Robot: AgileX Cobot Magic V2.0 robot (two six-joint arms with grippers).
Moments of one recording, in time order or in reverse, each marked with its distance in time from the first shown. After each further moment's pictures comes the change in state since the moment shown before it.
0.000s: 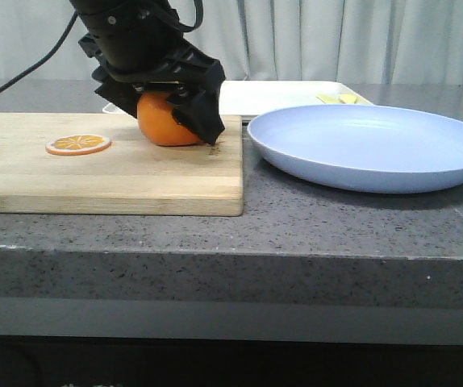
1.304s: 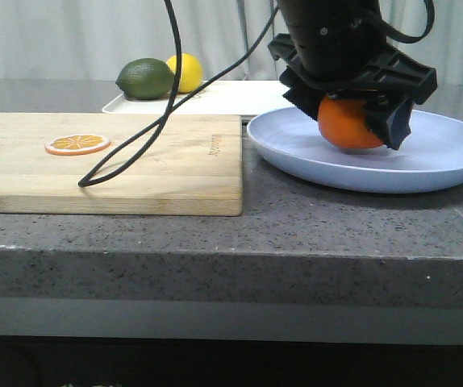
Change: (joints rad) left arm -0.269 0.357 -0.543 0.001 0.101 0.000; right arm 0.000 0.000 0.000 0.000 0.000 0.000
